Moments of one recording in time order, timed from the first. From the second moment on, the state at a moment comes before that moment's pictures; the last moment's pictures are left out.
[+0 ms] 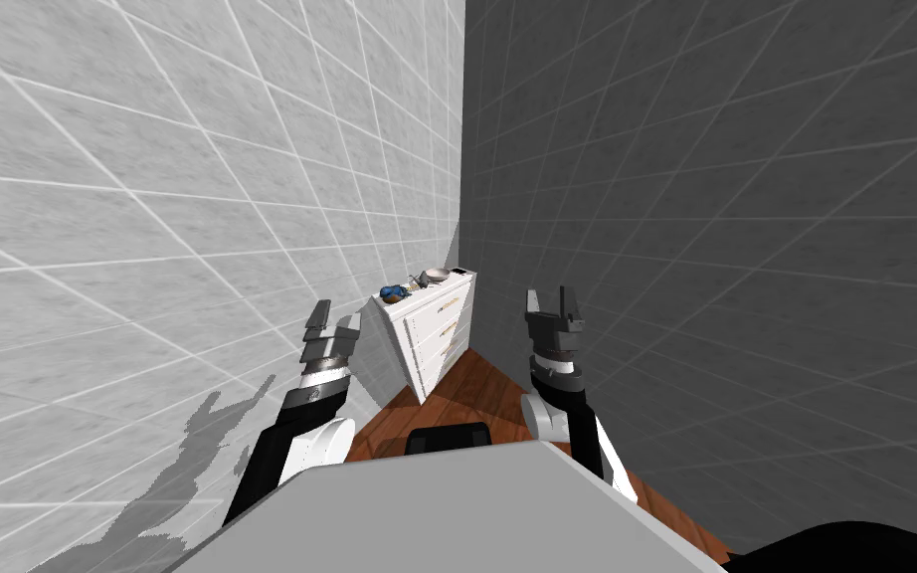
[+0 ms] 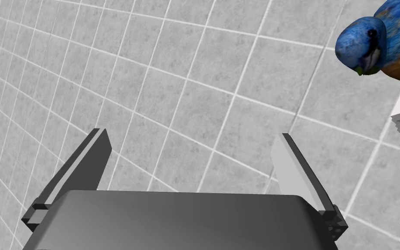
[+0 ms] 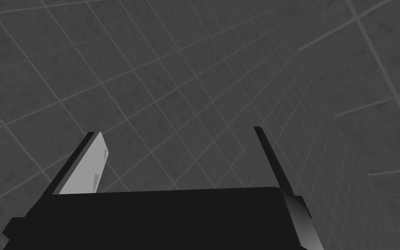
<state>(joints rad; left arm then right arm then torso) 0.54 0.00 -0.03 -2.32 0.09 -0.36 -0.08 0.49 -0.01 0.07 -2.37 0.07 -0.63 -0.07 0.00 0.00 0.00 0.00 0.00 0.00</state>
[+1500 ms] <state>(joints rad) 0.35 0.15 0.10 -2.34 0.13 0.02 -0.03 0.49 -0.01 0.07 -2.37 0.07 -0.63 -0.07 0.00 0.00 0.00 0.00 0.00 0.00</state>
